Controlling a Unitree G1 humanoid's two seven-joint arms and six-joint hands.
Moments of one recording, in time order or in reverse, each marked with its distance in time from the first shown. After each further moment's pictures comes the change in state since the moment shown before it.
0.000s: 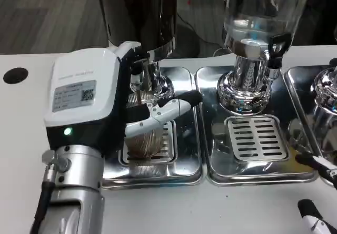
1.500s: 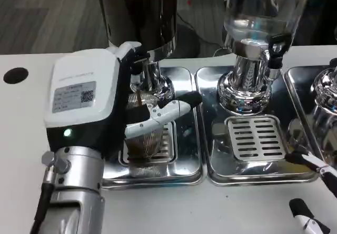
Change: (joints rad) left arm 0.009 -0.004 0.006 0.002 -0.009 -0.013 0.015; right arm -0.014 0.000 -0.005 -0.025 -0.069 0.000 -0.005
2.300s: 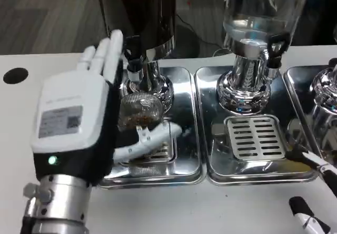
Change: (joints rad) left arm 0.170 0.064 0.062 -0.049 -0.090 -0.123 0.120; right arm -0.003 0.000 0.014 -0.004 0.033 0.007 0.005
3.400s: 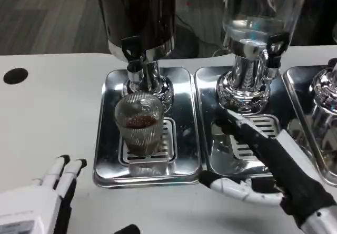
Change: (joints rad) left arm 0.638 0.080 0.216 -0.055 -0.072 -0.194 0.159; right arm -0.309 0.057 0.262 -0.305 -0.079 0.707 0.144
